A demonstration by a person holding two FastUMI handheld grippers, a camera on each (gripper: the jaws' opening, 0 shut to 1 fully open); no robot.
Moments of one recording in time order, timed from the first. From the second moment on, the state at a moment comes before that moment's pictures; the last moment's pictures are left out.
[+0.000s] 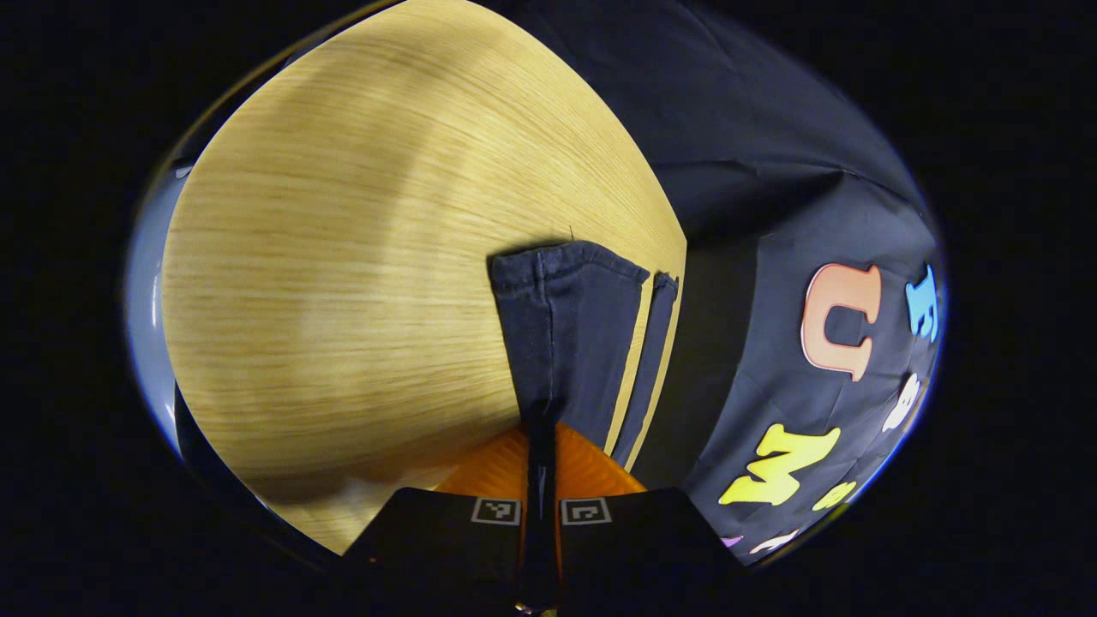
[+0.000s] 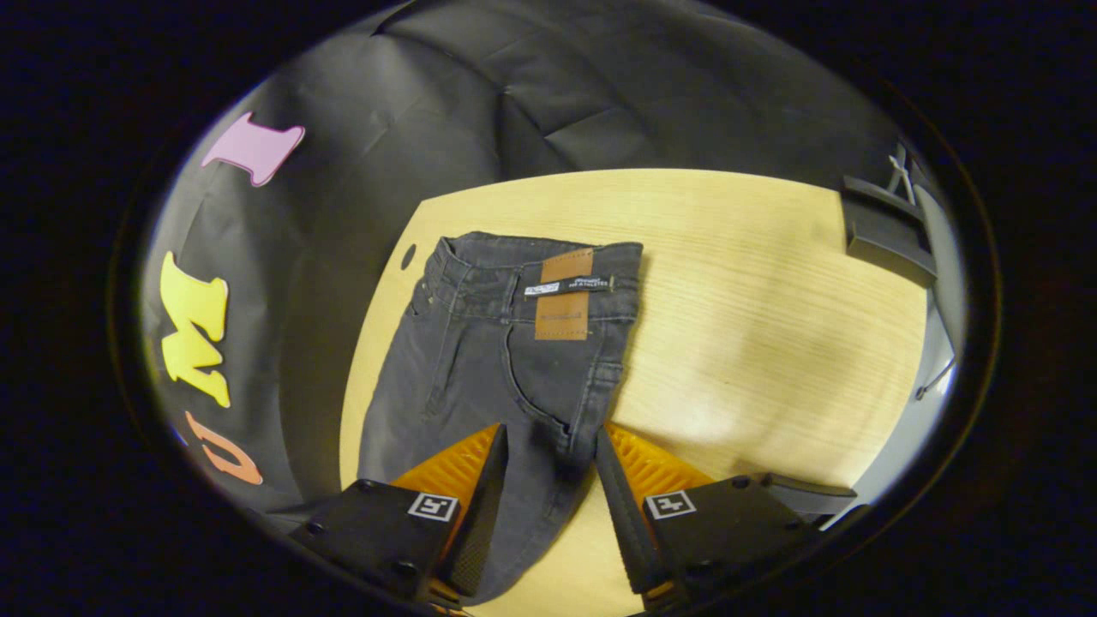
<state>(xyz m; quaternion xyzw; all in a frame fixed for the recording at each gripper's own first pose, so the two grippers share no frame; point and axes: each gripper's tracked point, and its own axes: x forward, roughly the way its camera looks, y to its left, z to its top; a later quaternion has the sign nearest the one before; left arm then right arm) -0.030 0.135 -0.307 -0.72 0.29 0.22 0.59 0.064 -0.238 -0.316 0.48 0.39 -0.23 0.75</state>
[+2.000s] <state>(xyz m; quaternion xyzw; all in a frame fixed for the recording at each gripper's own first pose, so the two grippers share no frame) 0.320 0.145 -0.294 -0.62 0.34 0.17 0.68 0.402 -0.194 -0.267 0.50 0.32 -0.13 0.79</state>
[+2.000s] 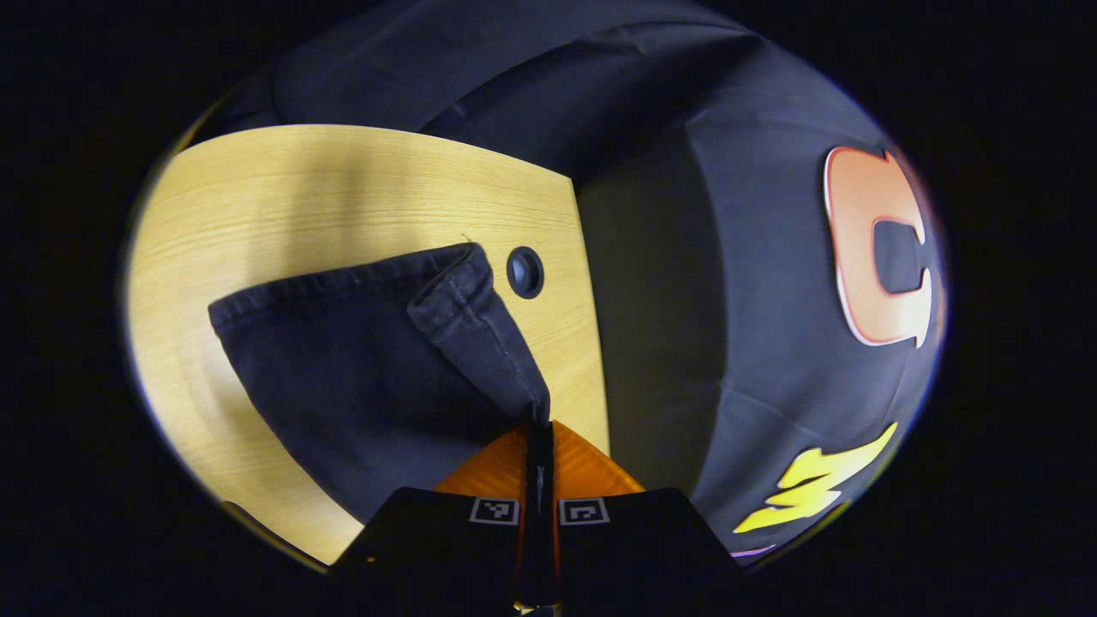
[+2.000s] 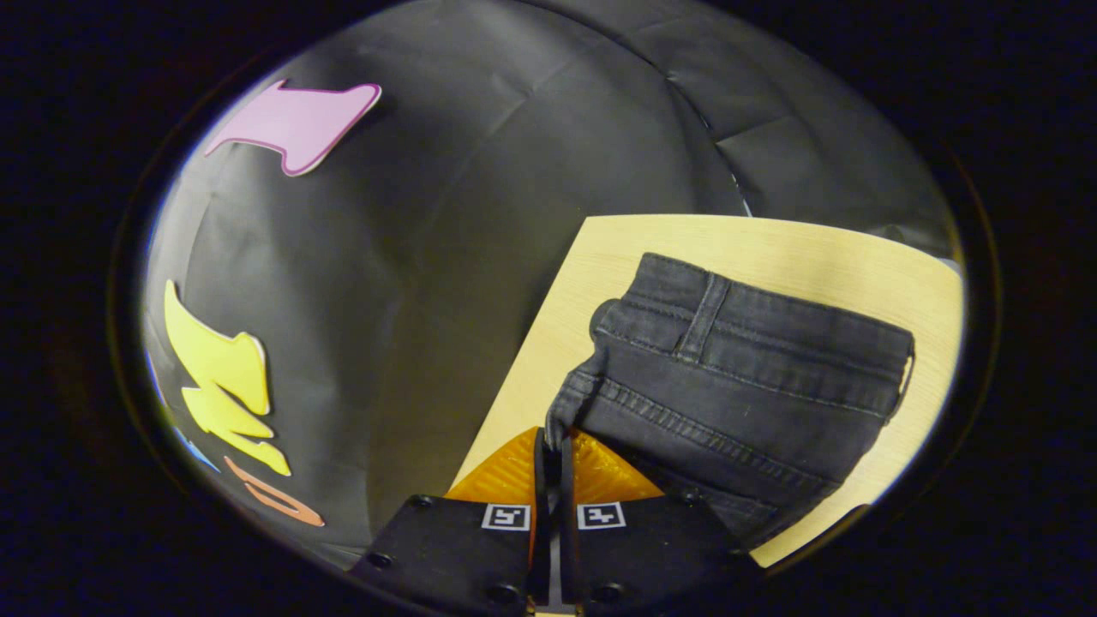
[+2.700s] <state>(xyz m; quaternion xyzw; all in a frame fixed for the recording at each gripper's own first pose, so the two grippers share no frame) 0.327 0.139 -0.349 -0.56 0.36 0.19 0.73 0.416 -0.194 -0.314 0.48 0.32 -0.14 0.81</state>
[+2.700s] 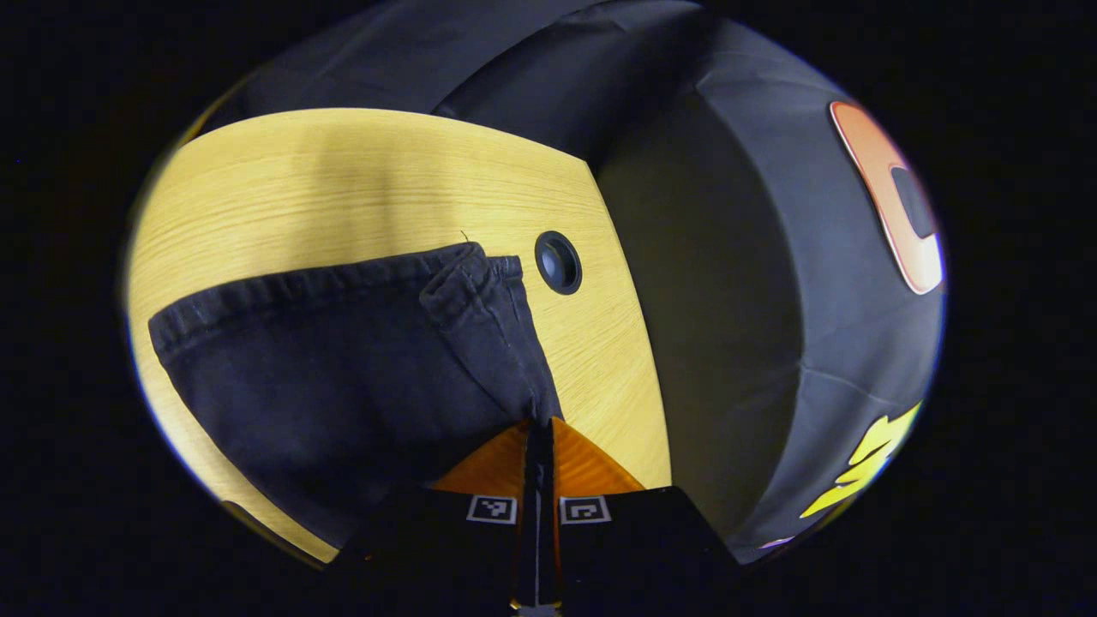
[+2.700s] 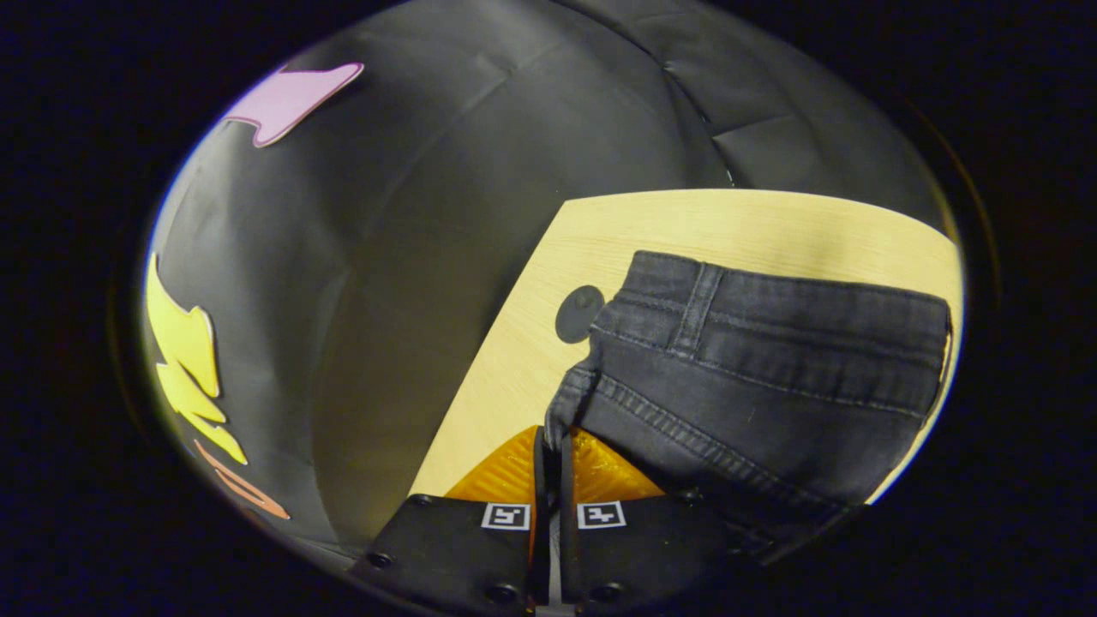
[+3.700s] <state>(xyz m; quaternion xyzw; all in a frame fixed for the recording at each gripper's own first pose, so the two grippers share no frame) 0.243 0.091 -0.170 -0.34 0.25 0.09 0.90 0.286 -0.205 -0.191 0.37 0.25 -0.09 0.89</state>
